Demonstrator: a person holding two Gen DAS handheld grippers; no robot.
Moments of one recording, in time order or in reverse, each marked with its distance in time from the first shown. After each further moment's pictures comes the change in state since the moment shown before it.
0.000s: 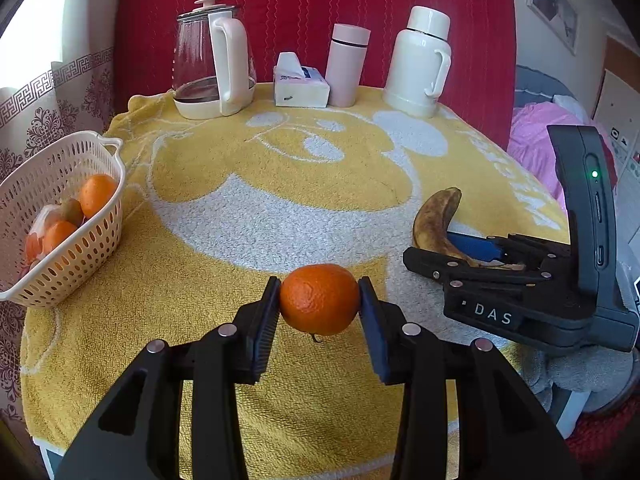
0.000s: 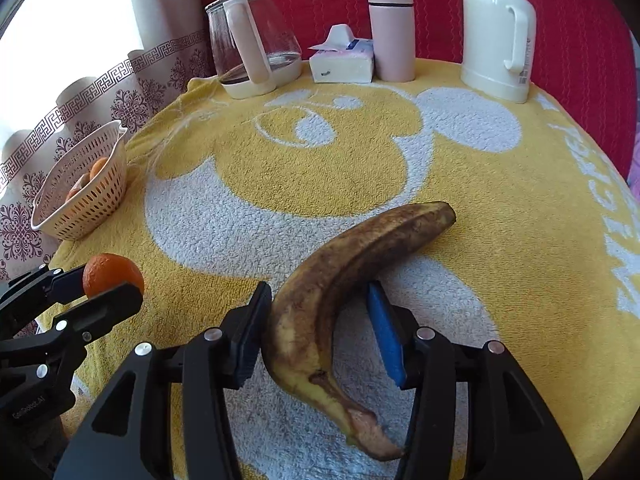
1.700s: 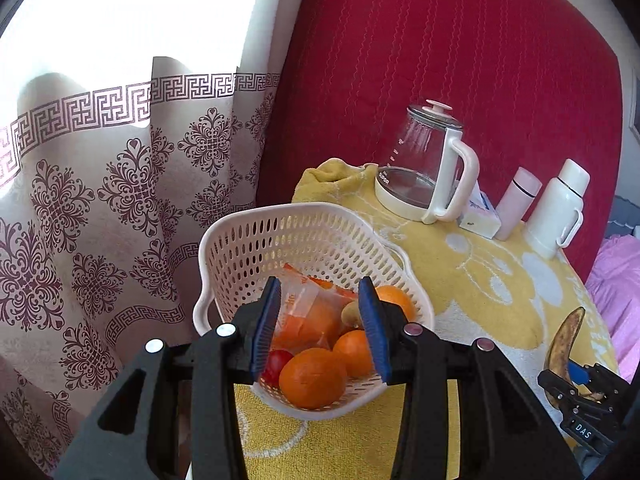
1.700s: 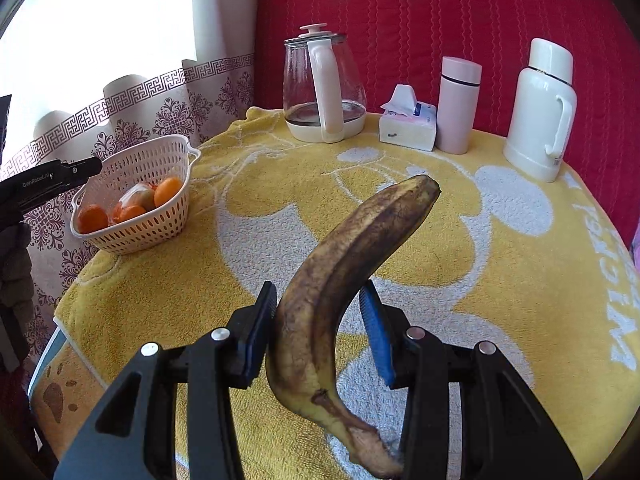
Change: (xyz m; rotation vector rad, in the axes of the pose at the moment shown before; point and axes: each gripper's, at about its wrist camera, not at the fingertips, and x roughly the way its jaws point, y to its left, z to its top) left arm -0.081 0.191 0.032 -0.358 -0.236 0.303; right arm -0.029 0.078 0.014 -0.144 -0.139 0.023
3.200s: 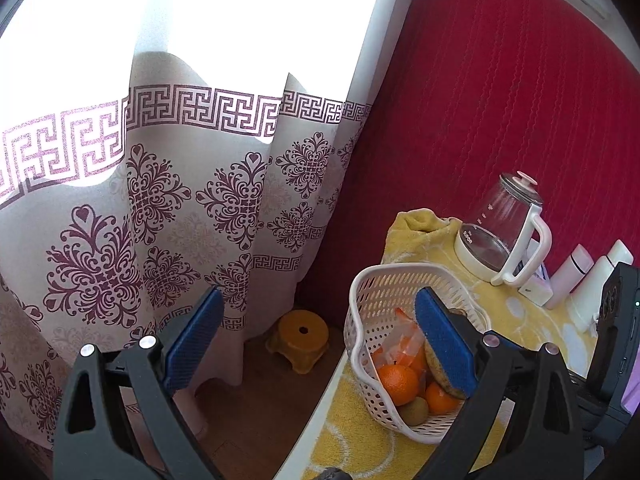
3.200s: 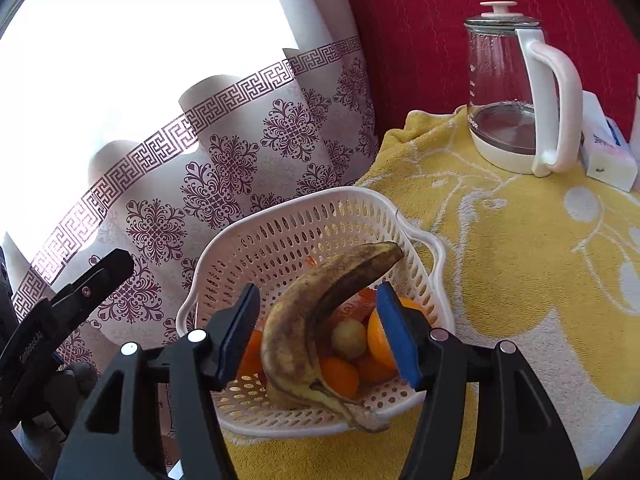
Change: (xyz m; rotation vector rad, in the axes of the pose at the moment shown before) left arm -0.025 0.082 0.020 -0.194 -0.079 0.173; right arm 0.098 0.157 0.105 0.054 0.076 0.393
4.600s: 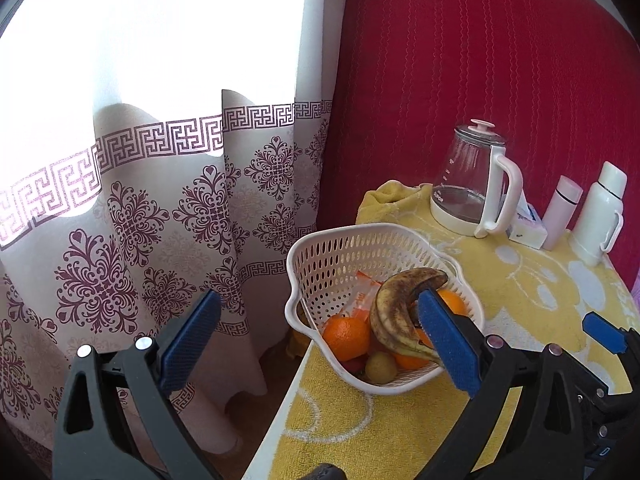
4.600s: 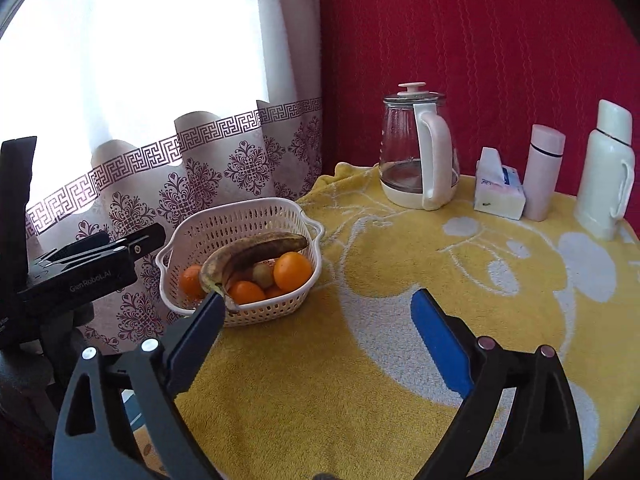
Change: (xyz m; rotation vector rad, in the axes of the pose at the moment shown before) left arm -0.032 -0.065 -0.041 0.237 -0.048 0.042; right arm -0.118 -0.024 -0.068 -0.140 -0.220 -0.221
